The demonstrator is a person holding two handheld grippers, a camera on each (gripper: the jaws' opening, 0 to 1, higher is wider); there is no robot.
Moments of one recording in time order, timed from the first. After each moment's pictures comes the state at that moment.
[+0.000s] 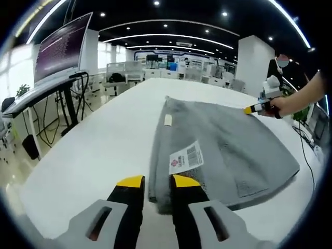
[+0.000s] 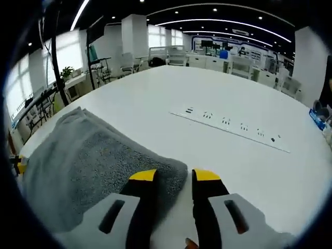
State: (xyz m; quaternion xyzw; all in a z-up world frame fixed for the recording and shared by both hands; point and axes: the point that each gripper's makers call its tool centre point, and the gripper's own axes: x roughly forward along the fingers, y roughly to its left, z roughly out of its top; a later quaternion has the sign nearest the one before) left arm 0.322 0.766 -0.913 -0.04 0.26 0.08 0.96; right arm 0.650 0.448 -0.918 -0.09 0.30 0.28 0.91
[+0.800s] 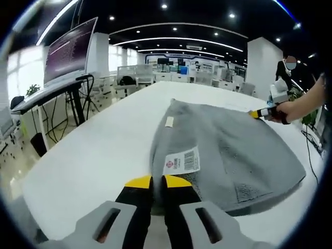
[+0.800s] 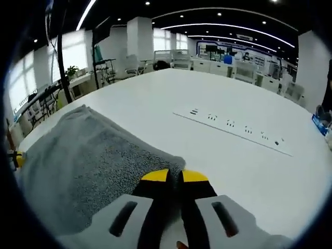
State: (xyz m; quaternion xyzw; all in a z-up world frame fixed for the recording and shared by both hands) left arm 0.324 0.751 -0.912 -0.03 0.25 0.12 0.96; right arm 0.642 0.455 -0.911 -0.10 0.28 0.30 0.91
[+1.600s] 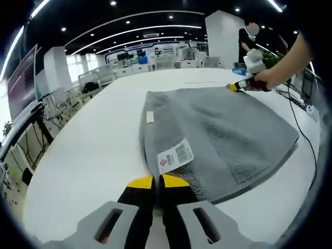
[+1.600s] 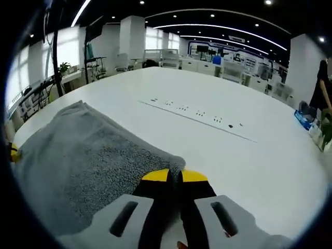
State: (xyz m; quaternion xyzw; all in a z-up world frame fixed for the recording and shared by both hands) left arm 0.344 0.640 -0.911 0.07 0.30 -0.03 0.95; right arm 0.640 0.329 -0.915 -0.11 0.28 0.25 0.92
